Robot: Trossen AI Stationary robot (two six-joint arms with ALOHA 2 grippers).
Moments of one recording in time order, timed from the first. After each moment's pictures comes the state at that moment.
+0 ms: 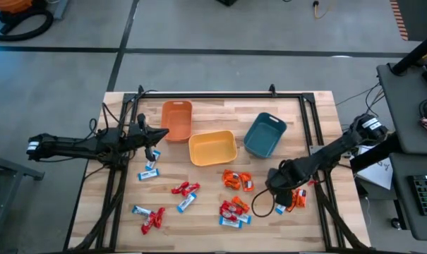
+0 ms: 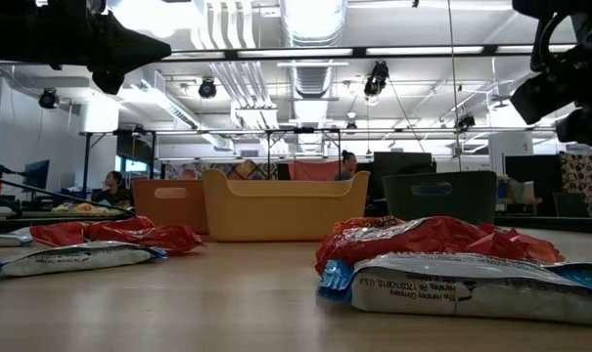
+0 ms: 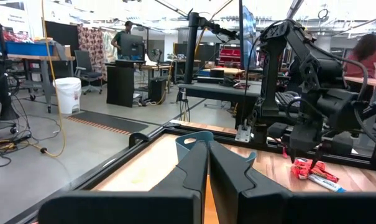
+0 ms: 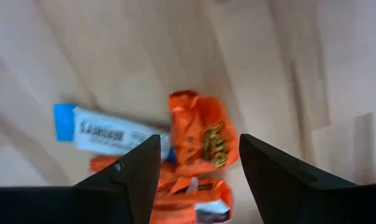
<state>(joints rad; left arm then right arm) -0.01 0.41 0.22 0.30 -0.33 -0.03 0.46 1.47 0.85 -0.97 -0.13 0.85</state>
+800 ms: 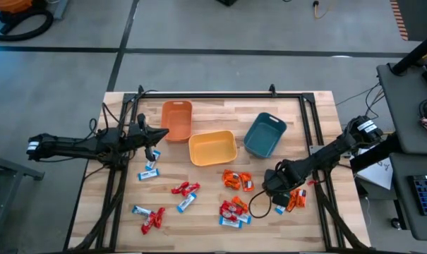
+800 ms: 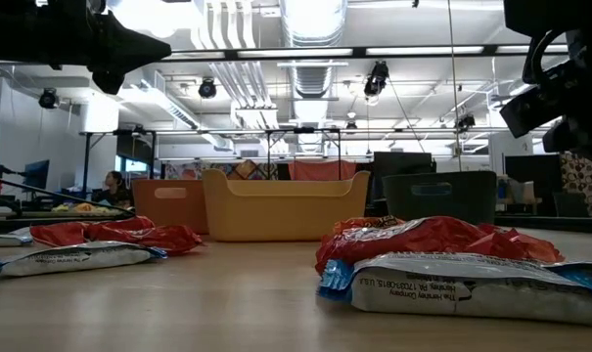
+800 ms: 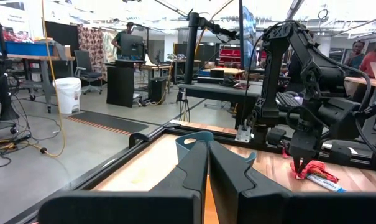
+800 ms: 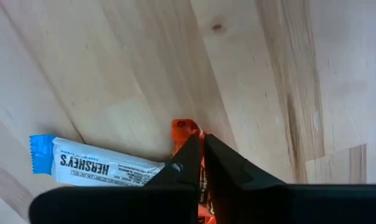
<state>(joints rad) -0.01 0.41 0.22 0.30 -0.33 -0.03 0.46 1.53 0.84 -0.91 -0.08 0.81</state>
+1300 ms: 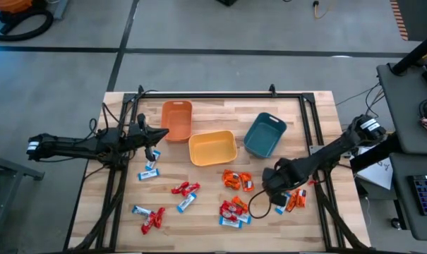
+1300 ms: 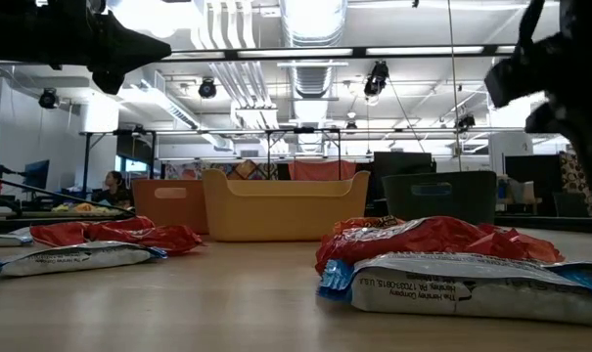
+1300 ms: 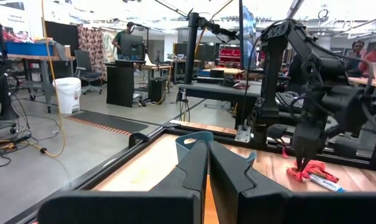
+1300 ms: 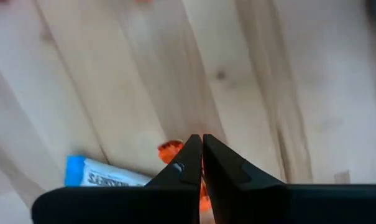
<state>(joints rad) -0.01 0.41 0.22 0.30 -0.33 -0.03 0.46 1.47 0.88 -0.89 0.01 0.80</state>
